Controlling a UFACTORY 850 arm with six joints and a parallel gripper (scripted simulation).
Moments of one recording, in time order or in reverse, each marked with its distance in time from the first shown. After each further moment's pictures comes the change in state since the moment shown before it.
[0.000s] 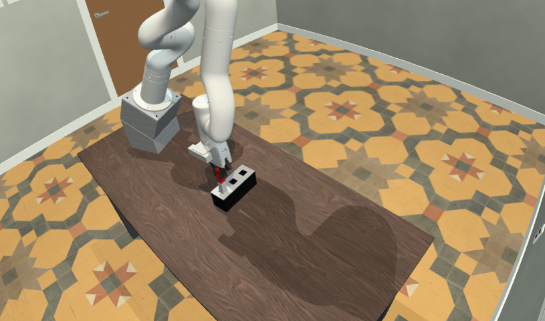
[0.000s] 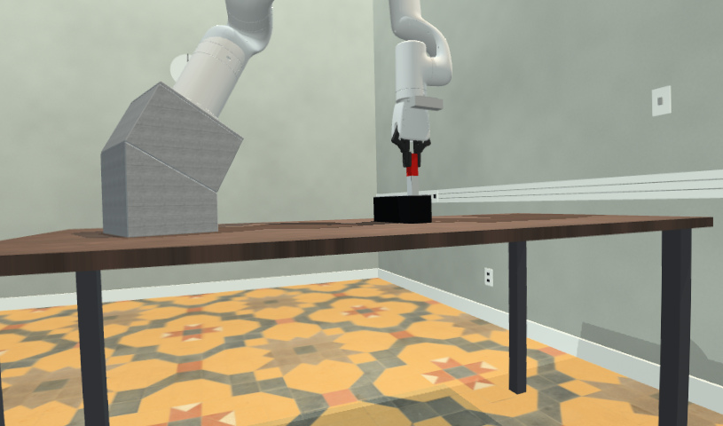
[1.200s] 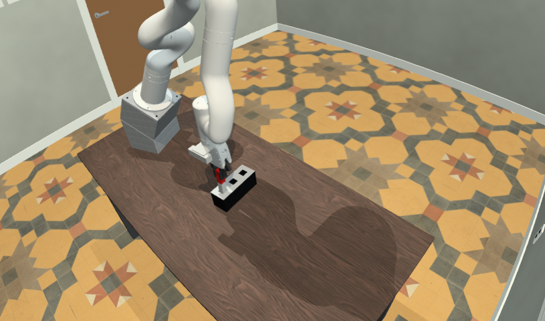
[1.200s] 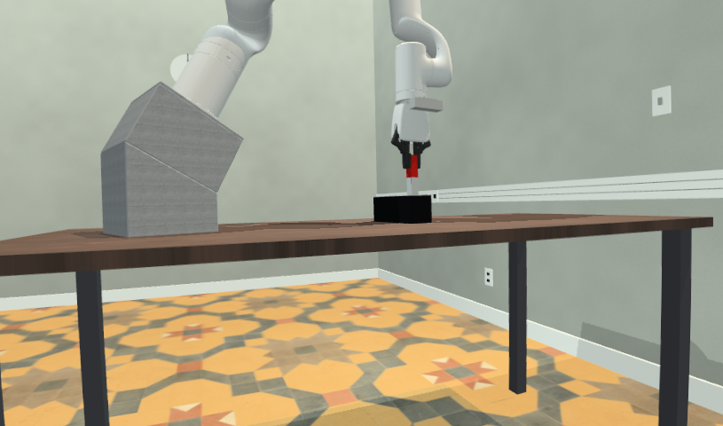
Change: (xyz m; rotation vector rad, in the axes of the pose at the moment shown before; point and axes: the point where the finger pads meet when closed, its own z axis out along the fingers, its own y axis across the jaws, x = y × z) arm 0.000 0.001 0.004 0.000 0.000 0.000
